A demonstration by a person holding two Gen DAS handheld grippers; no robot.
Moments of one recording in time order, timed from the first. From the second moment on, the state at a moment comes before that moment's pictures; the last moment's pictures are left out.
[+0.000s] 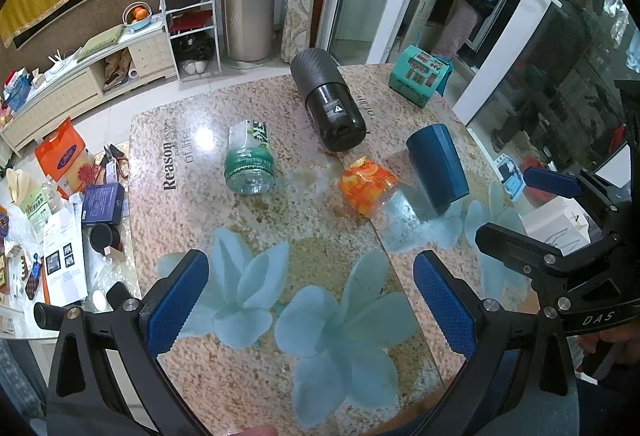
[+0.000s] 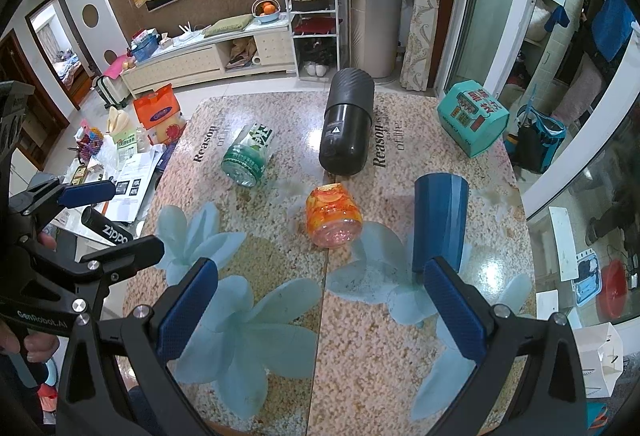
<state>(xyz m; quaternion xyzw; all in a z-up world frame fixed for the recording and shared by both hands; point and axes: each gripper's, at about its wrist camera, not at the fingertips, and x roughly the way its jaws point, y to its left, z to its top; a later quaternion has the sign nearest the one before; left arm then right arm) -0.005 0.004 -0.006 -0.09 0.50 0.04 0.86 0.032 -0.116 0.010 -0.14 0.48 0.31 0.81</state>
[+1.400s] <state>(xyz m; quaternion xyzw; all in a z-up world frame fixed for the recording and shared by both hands) 0.131 0.063 -0.046 -0.07 0.63 0.01 0.77 0.066 -0.122 -0.047 -0.12 0.56 0.32 0.76</state>
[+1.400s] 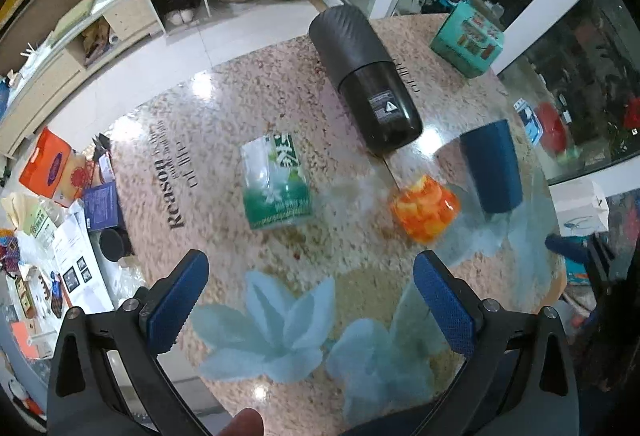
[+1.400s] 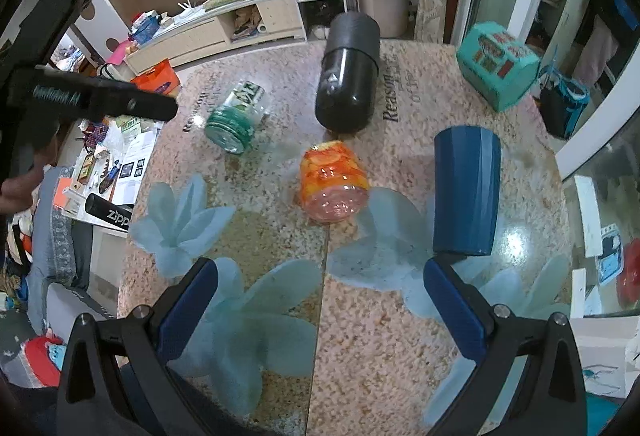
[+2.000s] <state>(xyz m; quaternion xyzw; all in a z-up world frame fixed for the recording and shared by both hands) 0.208 0.090 -0.159 -0.05 0.72 0.06 0.69 0.083 -0.116 -0.084 -0.13 0.58 0.34 0.73</state>
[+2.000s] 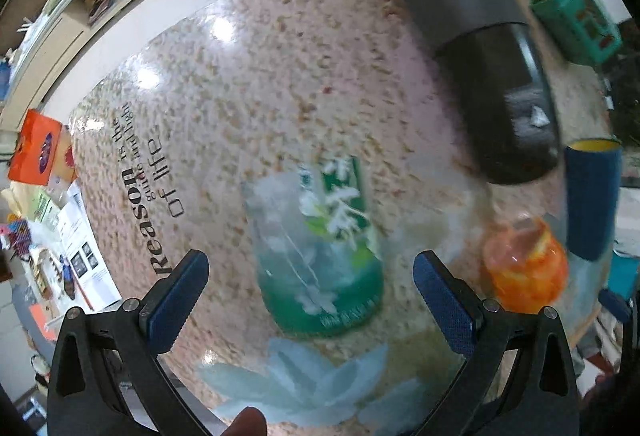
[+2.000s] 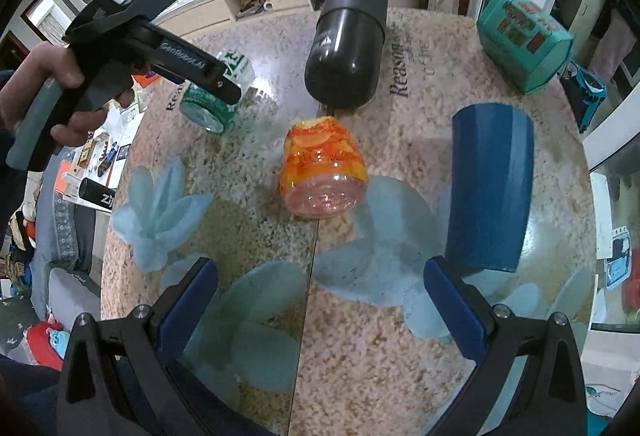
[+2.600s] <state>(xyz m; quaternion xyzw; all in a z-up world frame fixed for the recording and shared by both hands) 0.204 0.103 -0.195 -0.15 0.72 0.07 0.68 0.082 -0.119 -0.087 -0.12 0.59 0.33 0.73</state>
